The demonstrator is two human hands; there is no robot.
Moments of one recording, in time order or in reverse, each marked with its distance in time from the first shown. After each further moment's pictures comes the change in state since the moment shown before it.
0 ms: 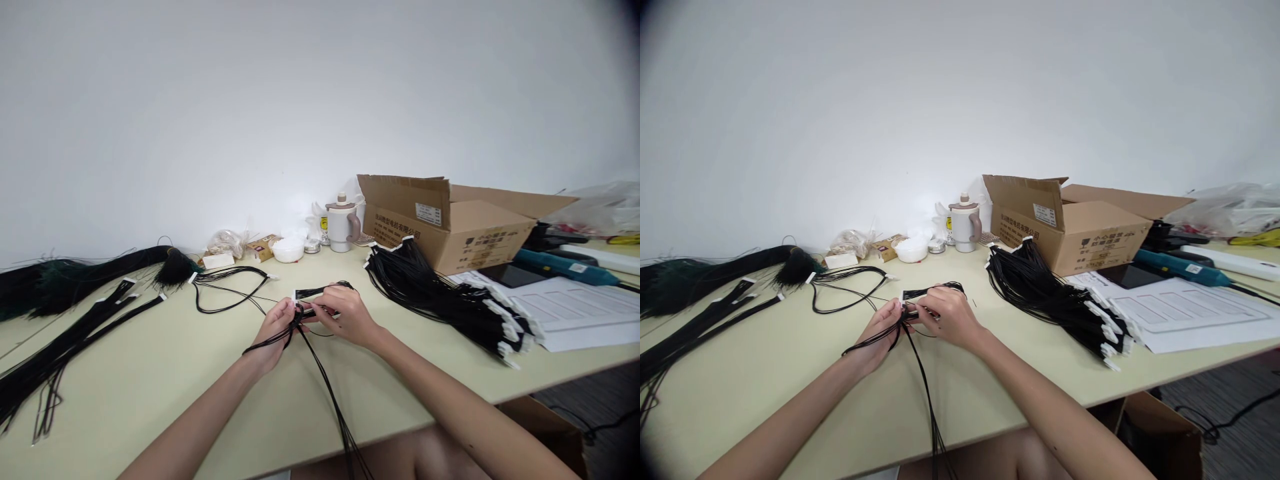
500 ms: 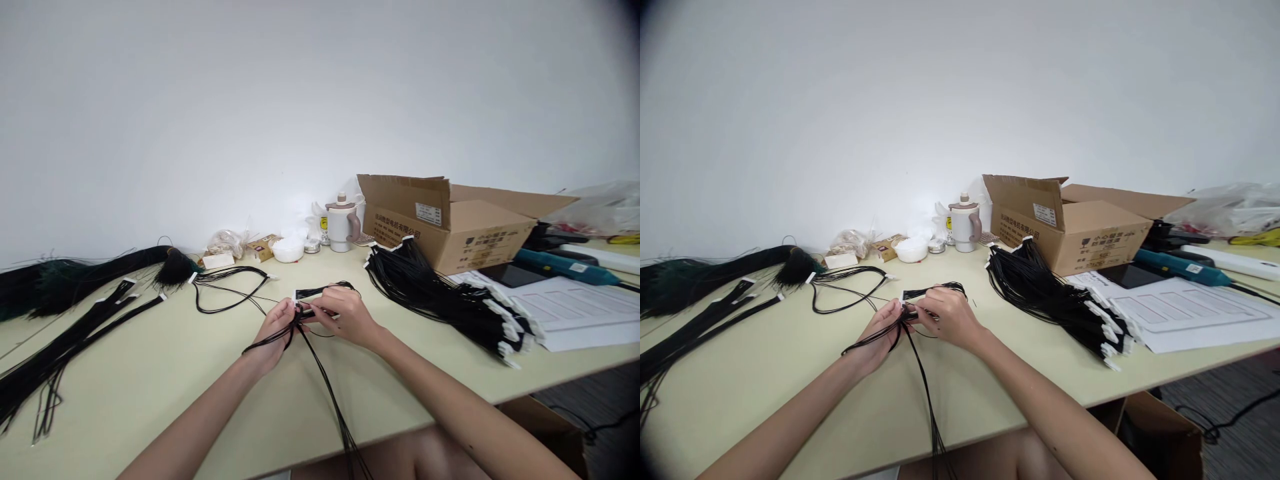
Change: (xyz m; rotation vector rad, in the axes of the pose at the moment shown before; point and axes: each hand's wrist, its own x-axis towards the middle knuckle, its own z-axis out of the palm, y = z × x) left_hand 0.000 0.002 0.000 -0.052 -0.022 -0.010; right_hand -0.002 0.003 0.001 -0.030 -0.021 -0.019
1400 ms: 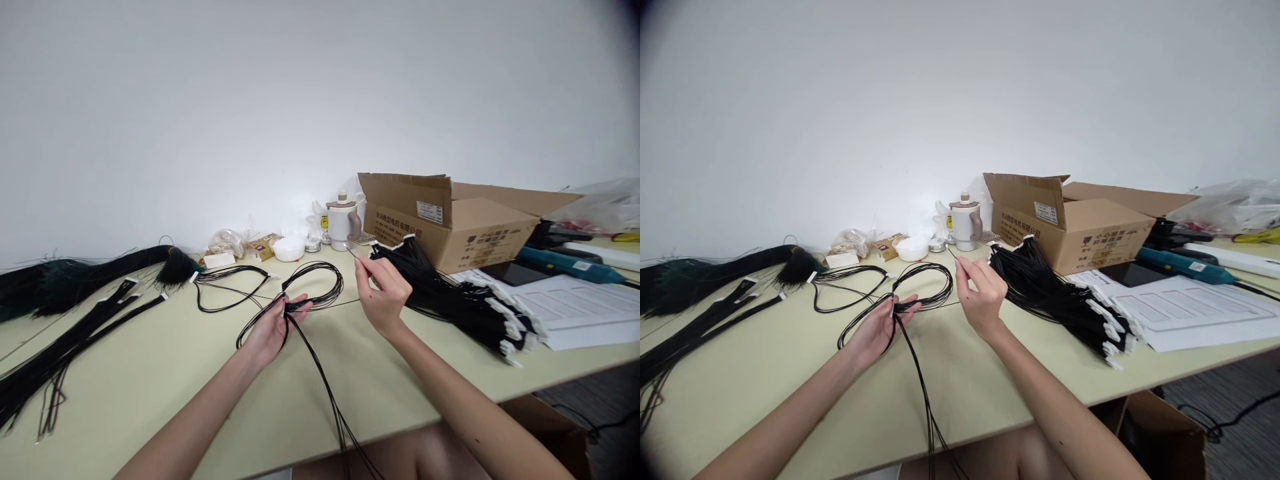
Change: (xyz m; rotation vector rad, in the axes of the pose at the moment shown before) left_hand 0.003 0.007 -0.009 -0.239 0.121 -0.134; right_hand 0.008 0.010 -0.028 -0.277 0.661 0.235
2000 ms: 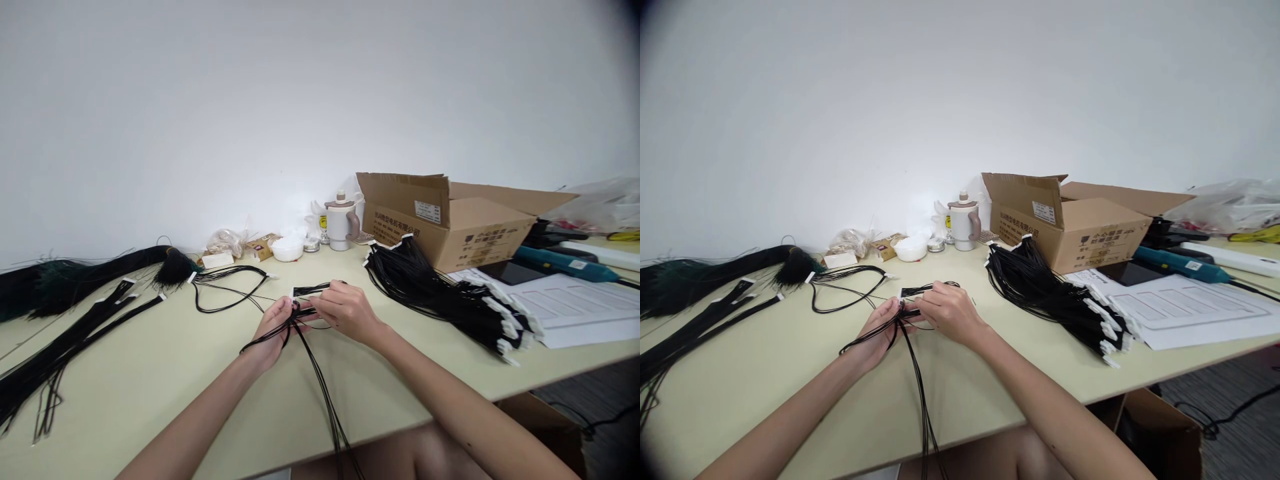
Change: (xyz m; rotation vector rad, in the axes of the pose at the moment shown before) left_hand -0.002 -0.008 0.004 0.227 -0.118 0.085; right_hand -0.024 -0.006 0.011 0.087 -0.603 -0.429
